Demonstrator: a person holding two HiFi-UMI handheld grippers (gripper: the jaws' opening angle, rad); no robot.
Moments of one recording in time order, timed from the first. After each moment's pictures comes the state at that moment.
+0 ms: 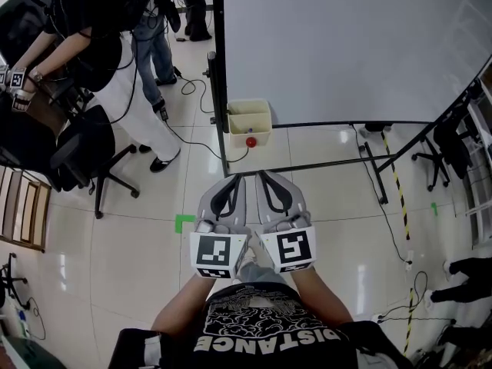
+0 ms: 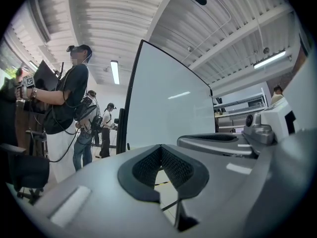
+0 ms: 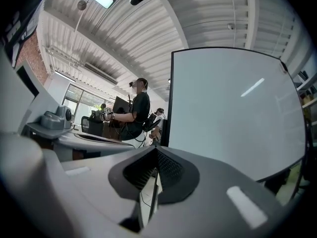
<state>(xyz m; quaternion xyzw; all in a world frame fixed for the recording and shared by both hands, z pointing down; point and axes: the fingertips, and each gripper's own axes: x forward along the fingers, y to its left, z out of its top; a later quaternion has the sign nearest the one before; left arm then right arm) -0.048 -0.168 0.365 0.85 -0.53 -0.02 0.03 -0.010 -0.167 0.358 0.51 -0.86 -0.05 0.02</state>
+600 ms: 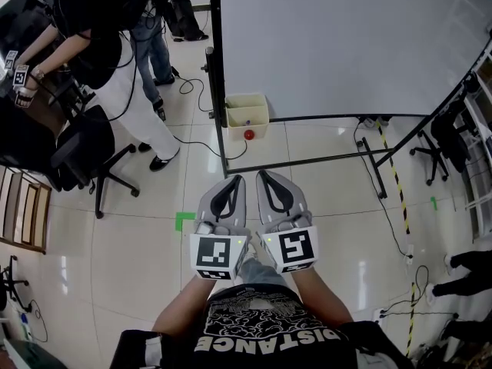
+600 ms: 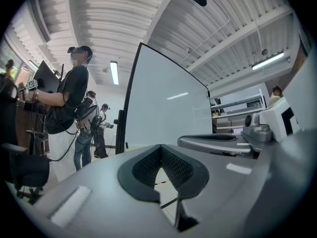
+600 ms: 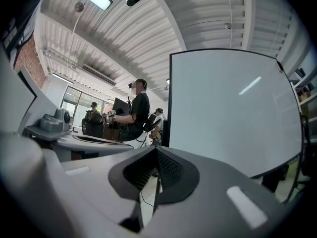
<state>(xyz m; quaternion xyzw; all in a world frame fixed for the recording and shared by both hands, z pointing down) -0.047 -0.139 0.363 0.85 -0.52 -0.02 0.02 -0.005 -0.139 0.357 0.51 -0.86 -0.05 0.01</state>
